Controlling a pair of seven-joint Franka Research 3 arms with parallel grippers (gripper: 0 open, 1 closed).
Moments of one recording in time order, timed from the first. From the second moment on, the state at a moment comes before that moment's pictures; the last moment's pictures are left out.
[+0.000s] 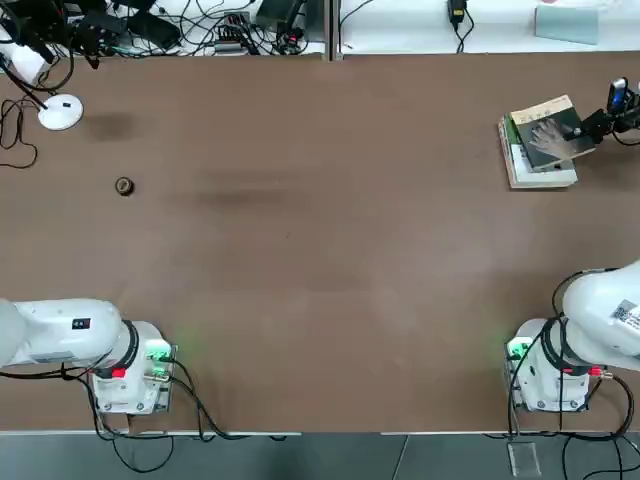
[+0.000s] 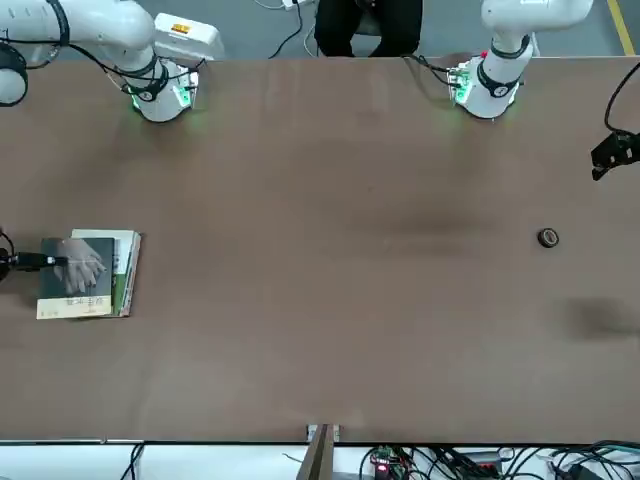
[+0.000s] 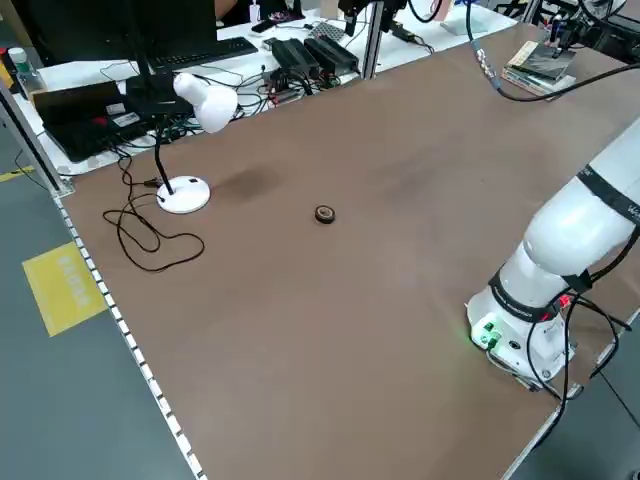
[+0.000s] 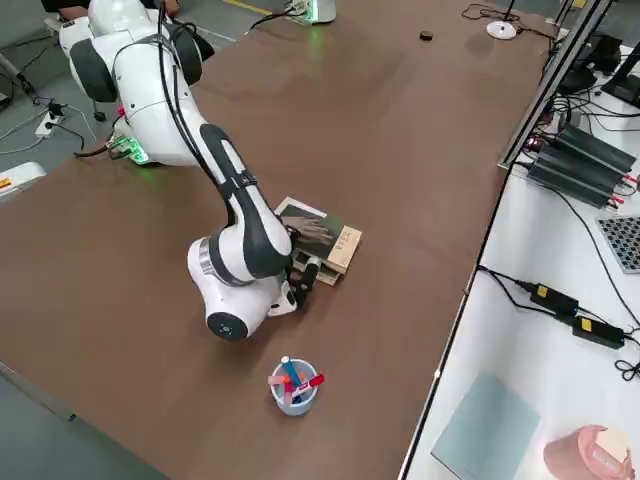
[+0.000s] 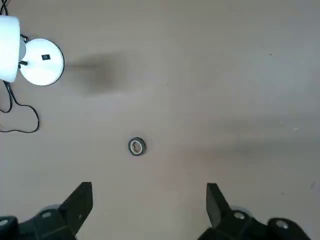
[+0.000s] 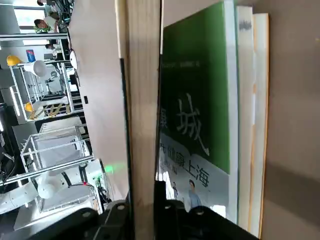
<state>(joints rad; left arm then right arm) 0.05 -0.18 -0.07 -1.86 0.05 1.77 0.09 -0.58 0.99 -0.02 -1.21 0.75 1.32 -0.78</state>
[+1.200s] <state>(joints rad) 0.06 -0.18 -0.07 -1.86 0.05 1.77 0.10 -0.58 0.99 -0.02 -1.21 0.74 1.32 -0.77</state>
